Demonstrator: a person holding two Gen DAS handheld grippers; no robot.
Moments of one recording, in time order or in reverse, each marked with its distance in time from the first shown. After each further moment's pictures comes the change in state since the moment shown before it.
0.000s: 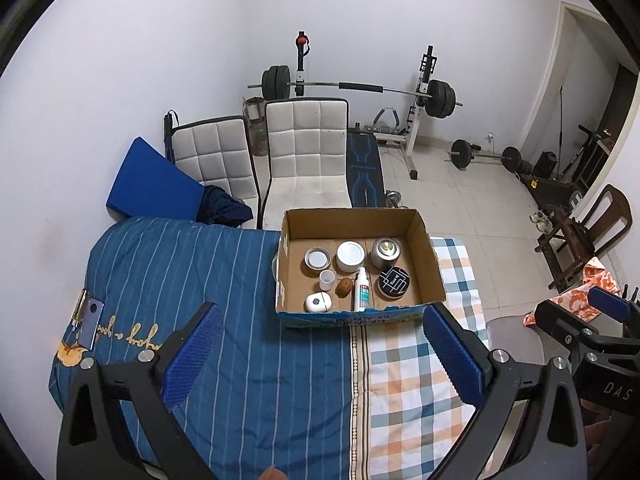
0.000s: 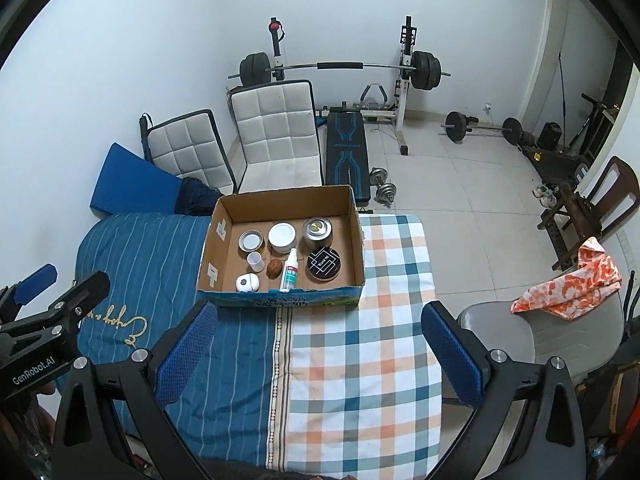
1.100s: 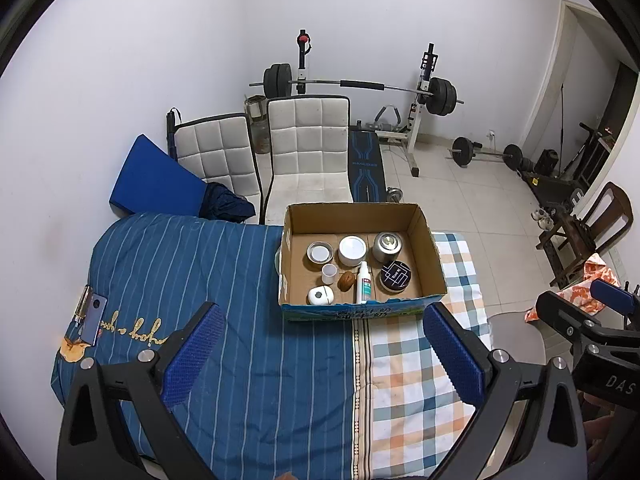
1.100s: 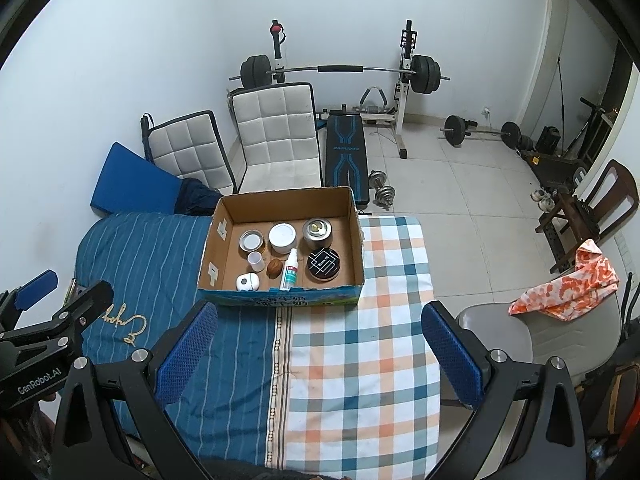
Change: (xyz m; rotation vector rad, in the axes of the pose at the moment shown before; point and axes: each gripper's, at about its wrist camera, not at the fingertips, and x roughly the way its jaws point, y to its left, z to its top) left arm -0.004 0.006 -0.009 -0.010 0.011 0.009; right arm -0.011 0.007 0.000 -0.001 -0.008 -0.012
